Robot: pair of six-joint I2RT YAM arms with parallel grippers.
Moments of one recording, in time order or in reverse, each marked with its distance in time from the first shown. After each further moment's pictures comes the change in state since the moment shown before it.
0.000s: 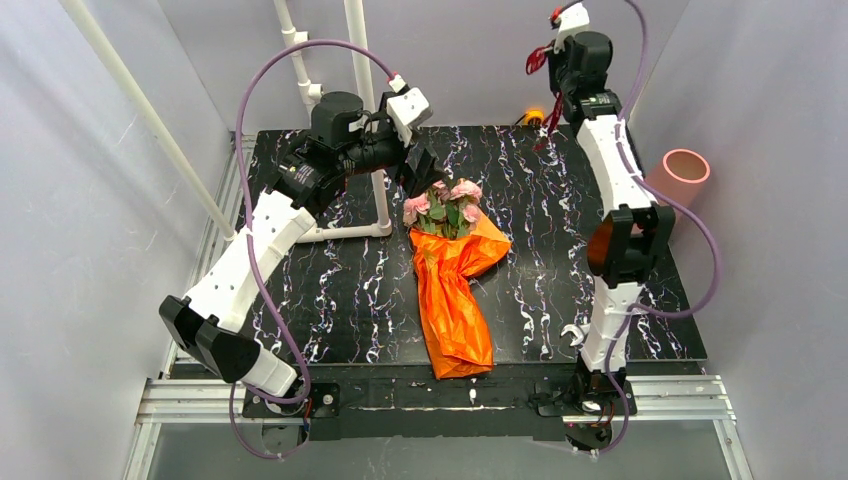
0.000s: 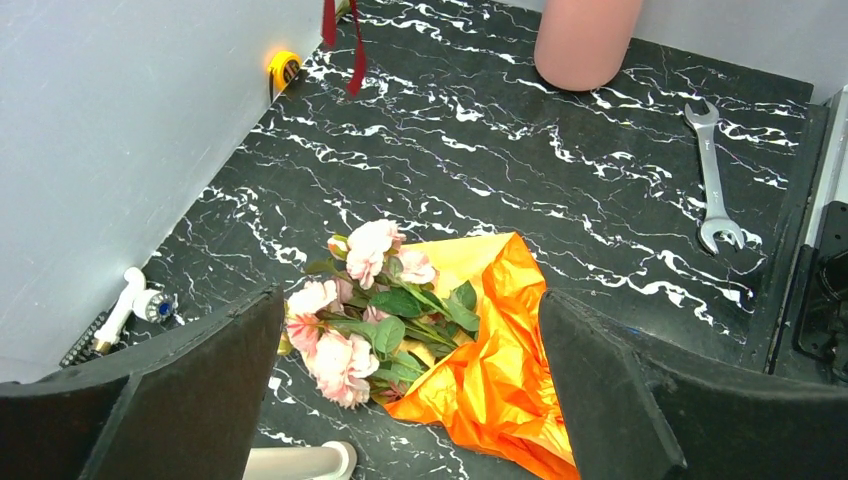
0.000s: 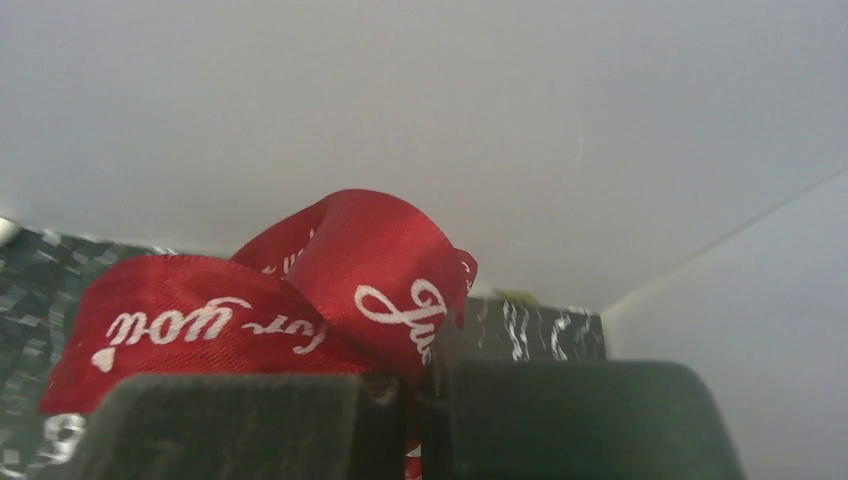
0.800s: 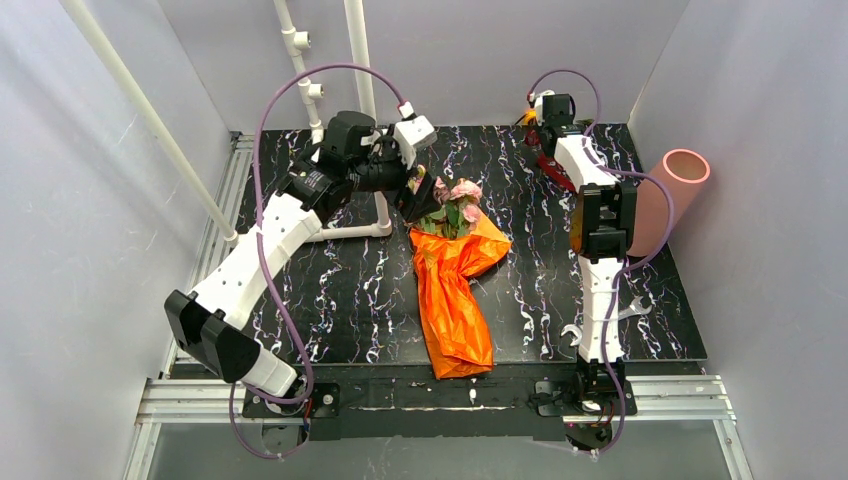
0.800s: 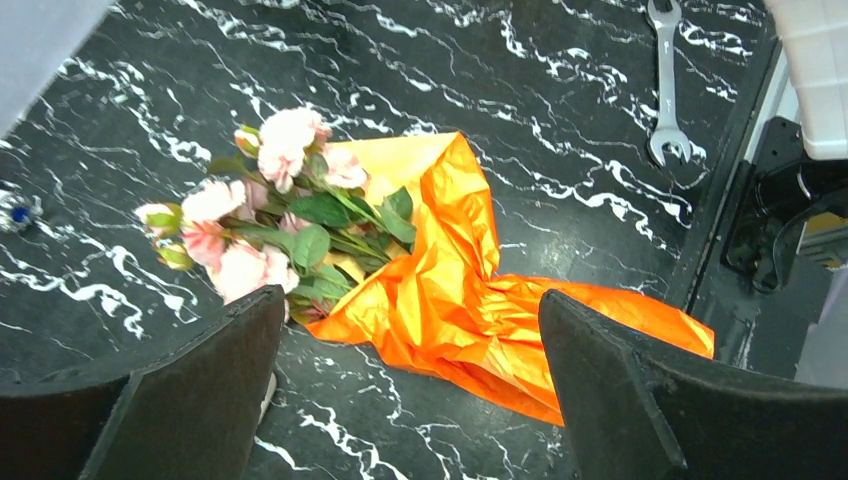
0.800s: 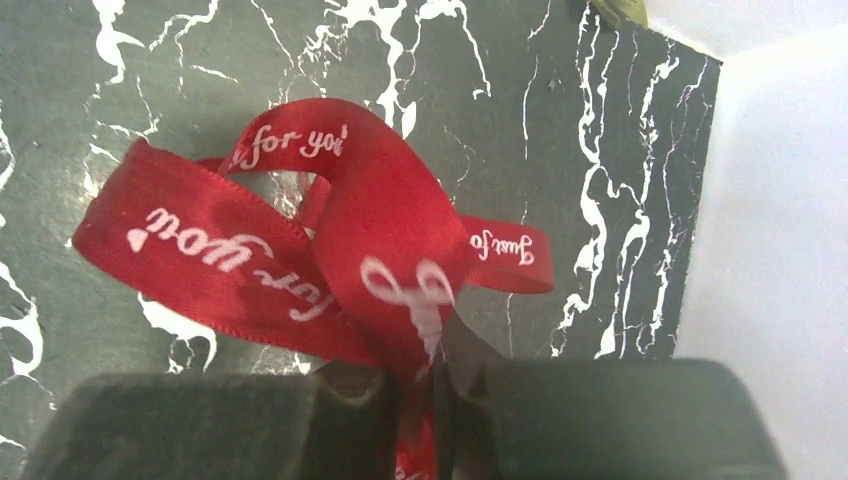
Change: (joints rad) left arm 0.000 0.000 -0.091 -0.122 0.037 -0.028; right arm -0.035 0.399 0.008 -0.198 0.225 -0.149
